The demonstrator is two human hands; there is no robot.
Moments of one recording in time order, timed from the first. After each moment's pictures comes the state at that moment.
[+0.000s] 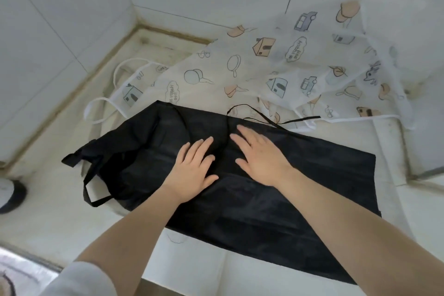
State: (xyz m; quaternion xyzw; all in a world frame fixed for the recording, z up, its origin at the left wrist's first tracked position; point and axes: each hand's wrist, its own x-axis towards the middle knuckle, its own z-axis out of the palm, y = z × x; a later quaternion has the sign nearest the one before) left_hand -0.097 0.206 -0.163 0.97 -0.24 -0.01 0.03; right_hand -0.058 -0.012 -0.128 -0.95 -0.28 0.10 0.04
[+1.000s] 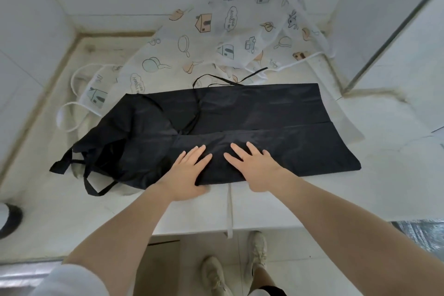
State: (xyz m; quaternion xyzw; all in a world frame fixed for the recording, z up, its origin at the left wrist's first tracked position) left_hand -0.167 0.225 -0.149 0.90 -0.37 -0.23 0.07; right_hand -0.218 0.015 -0.120 -0.95 -0.09 0.31 -0.03
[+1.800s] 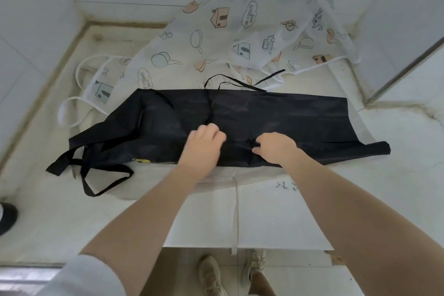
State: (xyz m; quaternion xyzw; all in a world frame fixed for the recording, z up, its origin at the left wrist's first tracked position) left_hand -0.123 0.177 -0.134 0.94 -0.33 0.04 0.06; right_hand -0.143 -0.020 -0.123 -0.95 0.08 0.28 0.08
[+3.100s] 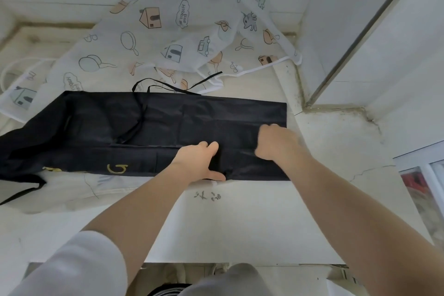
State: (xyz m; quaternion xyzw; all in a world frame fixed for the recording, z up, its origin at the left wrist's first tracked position) left_hand -0.145 0.007 -0.130 0.92 -0.29 -0.25 -0.01; right_hand -0.168 -0.184 -0.090 -0.96 0.13 0.27 0.02
